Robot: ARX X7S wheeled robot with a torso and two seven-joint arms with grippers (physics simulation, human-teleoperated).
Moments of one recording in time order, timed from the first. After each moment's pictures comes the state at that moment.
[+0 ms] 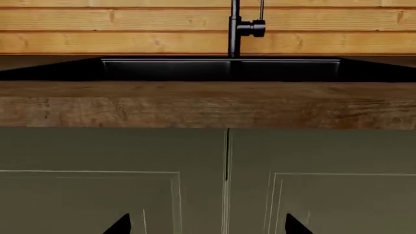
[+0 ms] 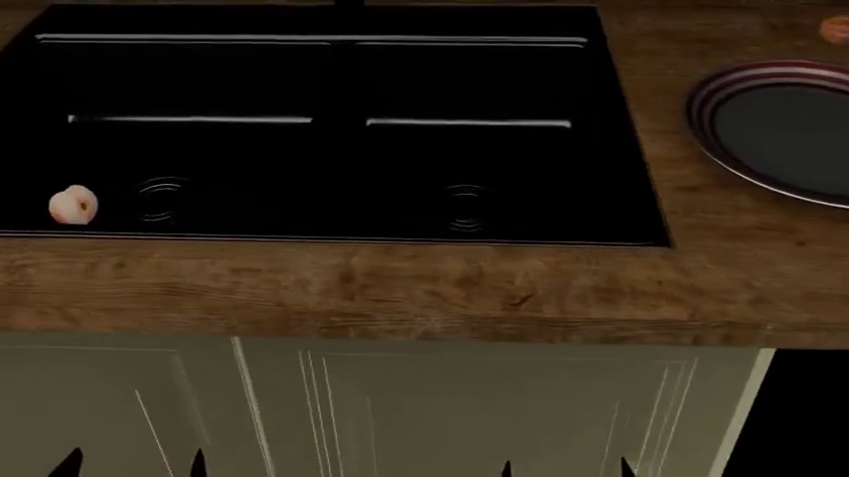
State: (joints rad) left arm 0.03 -0.05 0.06 0.06 -0.05 -0.01 -0.08; right arm -0.02 0.07 -0.08 -0.03 -0.10 -0.03 0.11
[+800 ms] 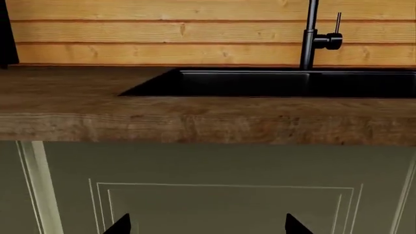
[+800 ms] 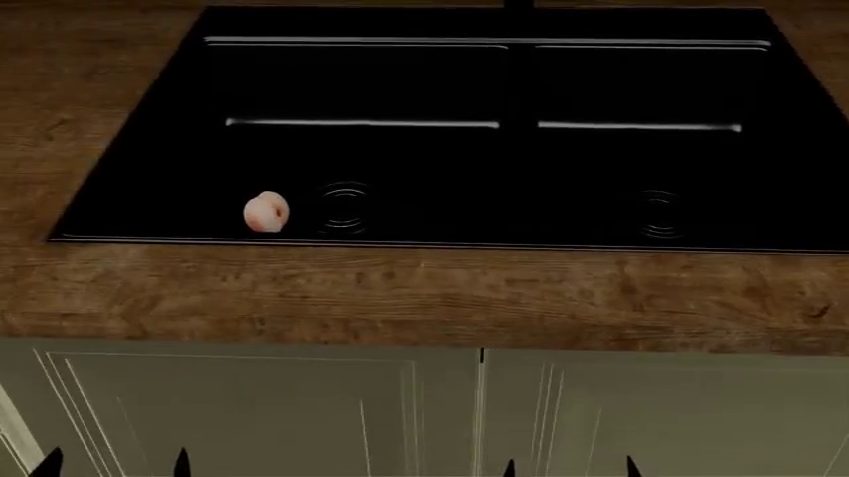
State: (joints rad) left arm 0.07 -0.11 0.10 0.13 -0.10 0.01 -0.14; right arm -0.04 0.12 -0.13 -0.08 -0.08 -0.02 0.18
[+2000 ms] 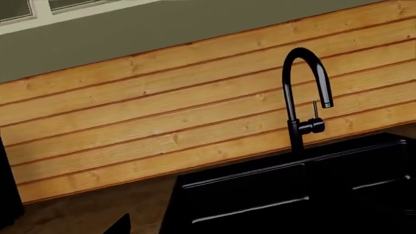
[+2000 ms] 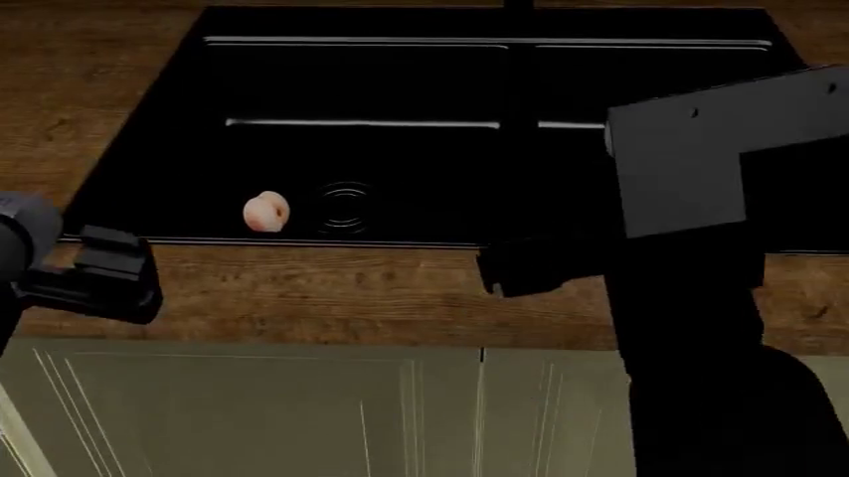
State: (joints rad) left arm -0.67 -0.24 0.12 0.81 -0.21 -1.21 -0.14; right arm 0.85 0.22 -0.11 -0.67 0.06 1.45 -0.03
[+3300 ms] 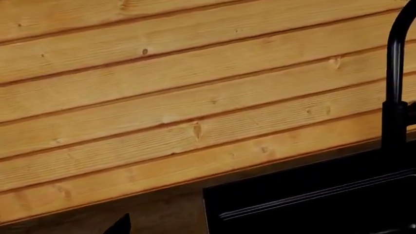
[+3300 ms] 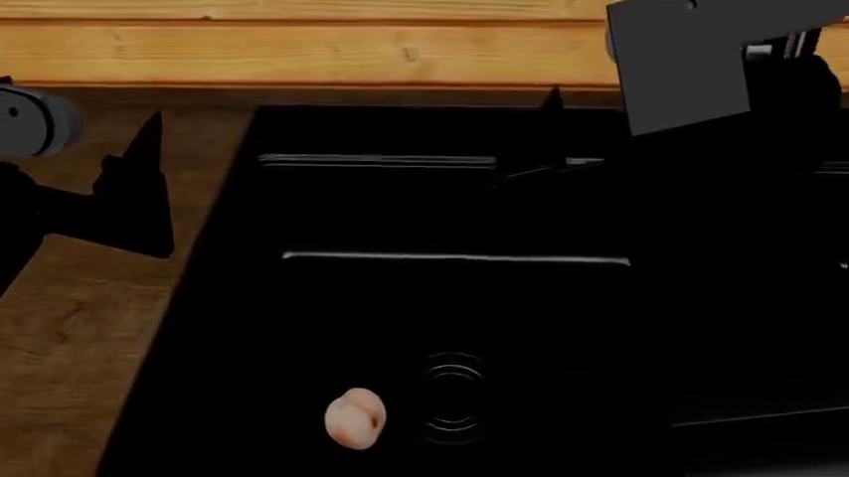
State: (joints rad) left arm -0.88 -0.25 0.10 0.56 -0.30 -1.31 -0.05; right arm 1.04 0.25 -0.16 -0.50 0.11 1.50 -0.04
